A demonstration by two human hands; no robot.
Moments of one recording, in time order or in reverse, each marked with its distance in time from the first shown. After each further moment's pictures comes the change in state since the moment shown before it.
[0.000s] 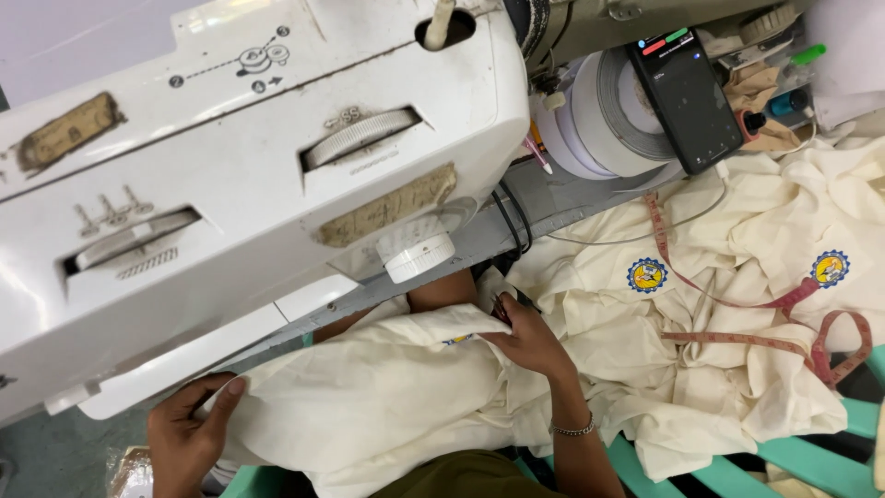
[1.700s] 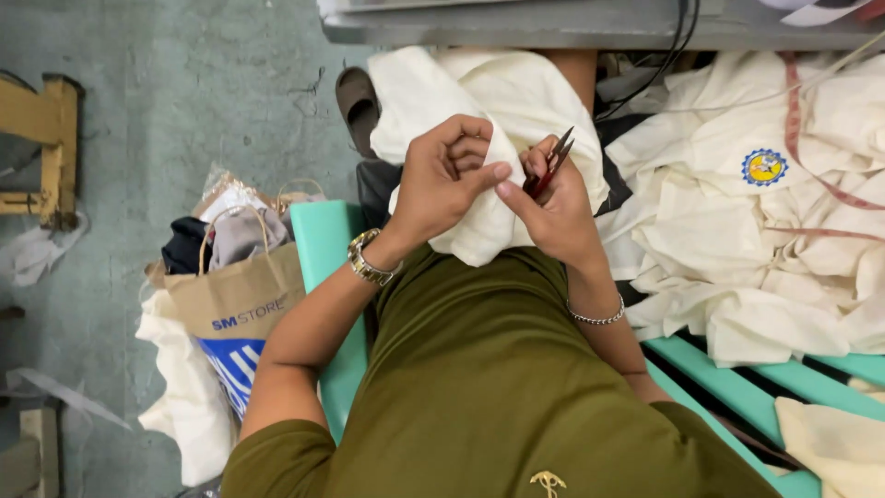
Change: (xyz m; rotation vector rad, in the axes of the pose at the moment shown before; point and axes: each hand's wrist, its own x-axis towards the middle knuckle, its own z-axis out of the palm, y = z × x) left_hand -0.142 0.045 0.089 -1.006 -0.312 0.627; right_hand -0.127 -0.116 0.114 0.559 -0.006 -0.912
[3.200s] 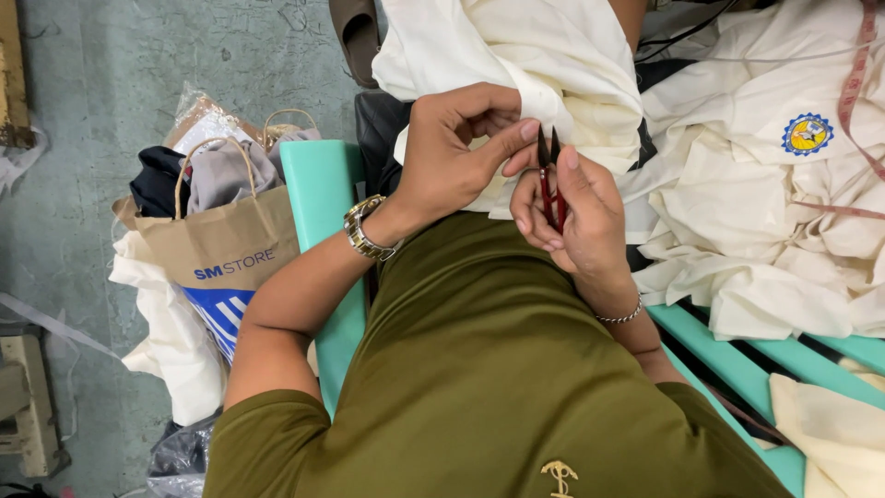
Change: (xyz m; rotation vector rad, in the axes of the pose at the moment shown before) left_hand -0.020 0.041 0.013 0.080 -0.017 0.171; right_hand -0.027 -0.053 0.040 0.348 0.006 0.448
